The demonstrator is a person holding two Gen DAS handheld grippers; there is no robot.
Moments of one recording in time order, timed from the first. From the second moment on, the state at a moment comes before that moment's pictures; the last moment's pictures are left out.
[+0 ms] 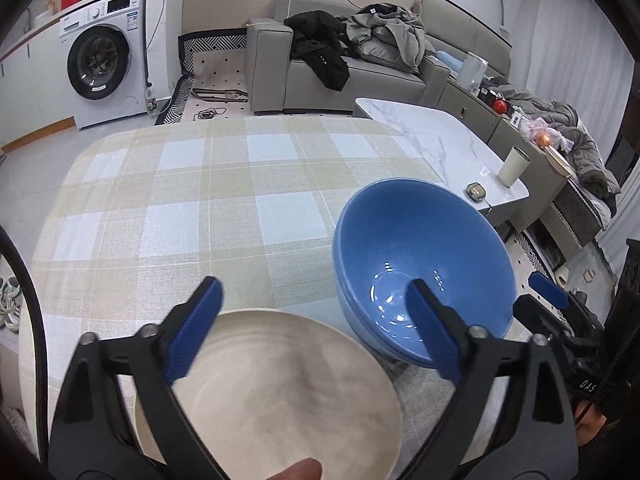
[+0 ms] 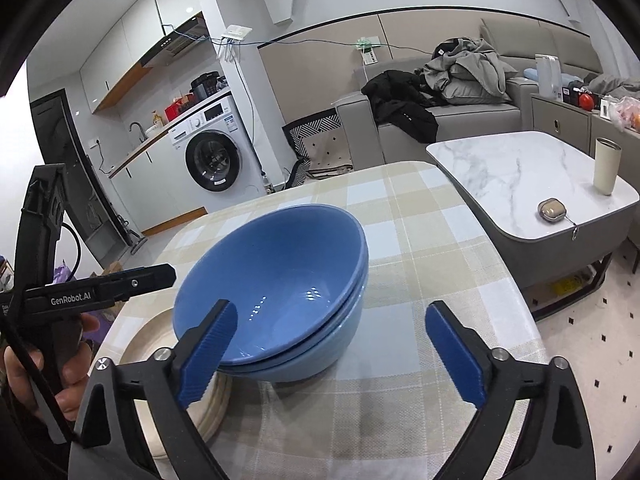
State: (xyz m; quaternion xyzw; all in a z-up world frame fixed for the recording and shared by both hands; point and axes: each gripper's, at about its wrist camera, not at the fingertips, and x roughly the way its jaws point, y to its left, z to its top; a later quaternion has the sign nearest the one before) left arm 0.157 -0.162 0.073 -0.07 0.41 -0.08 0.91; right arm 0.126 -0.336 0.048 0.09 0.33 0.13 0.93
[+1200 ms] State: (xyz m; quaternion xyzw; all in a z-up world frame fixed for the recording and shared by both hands) left arm 0.205 -0.180 0.027 -0.14 0.44 -0.16 0.87; right arm 0.150 -0.326 0.028 0.17 0.38 0.14 0.90
